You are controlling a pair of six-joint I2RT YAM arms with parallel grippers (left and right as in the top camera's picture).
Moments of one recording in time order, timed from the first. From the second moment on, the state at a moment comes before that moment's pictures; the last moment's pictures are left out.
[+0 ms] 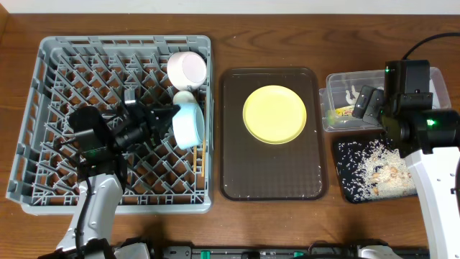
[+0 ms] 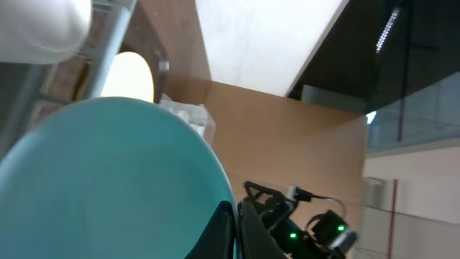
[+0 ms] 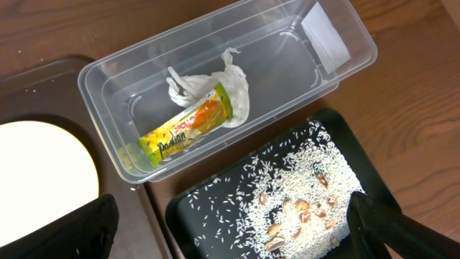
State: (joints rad) left arm 0.26 1.28 0.54 0.41 1.20 -1.47; right arm 0.07 1.29 1.32 -1.03 0.35 0.36
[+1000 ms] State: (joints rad) left arm 0.36 1.29 0.41 0.71 1.08 -1.42; right arm 0.07 1.29 1.32 -1.03 0.35 0.36
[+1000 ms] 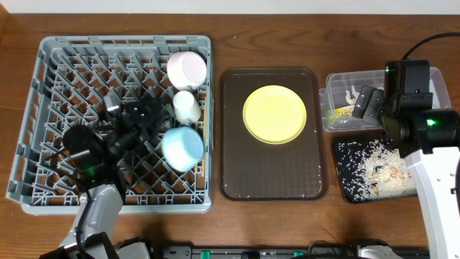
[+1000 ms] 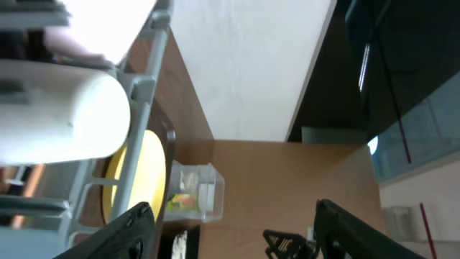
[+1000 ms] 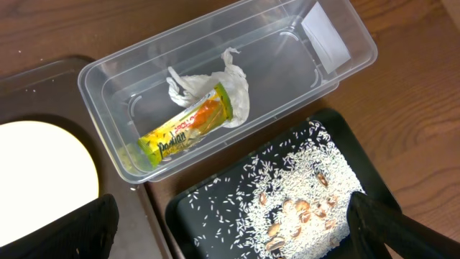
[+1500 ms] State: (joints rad) left arm 0.41 1.23 0.65 0.66 1.21 -1.43; right arm 0.07 1.29 1.32 -1.03 0.35 0.36
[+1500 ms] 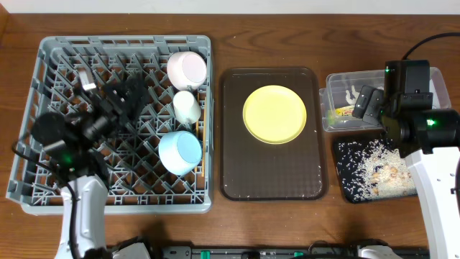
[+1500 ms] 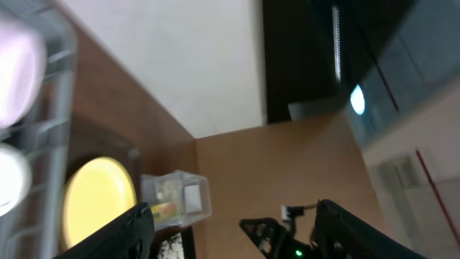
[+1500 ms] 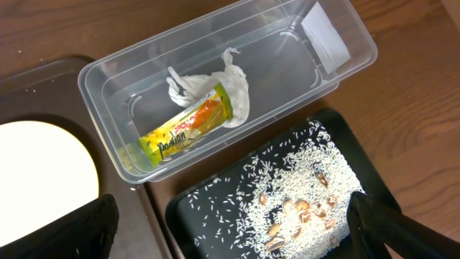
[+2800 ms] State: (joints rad) left arm -0.63 2.03 1.53 -0.46 0.07 -0.59; right arm 0.07 1.29 1.32 -1.03 0.35 0.36
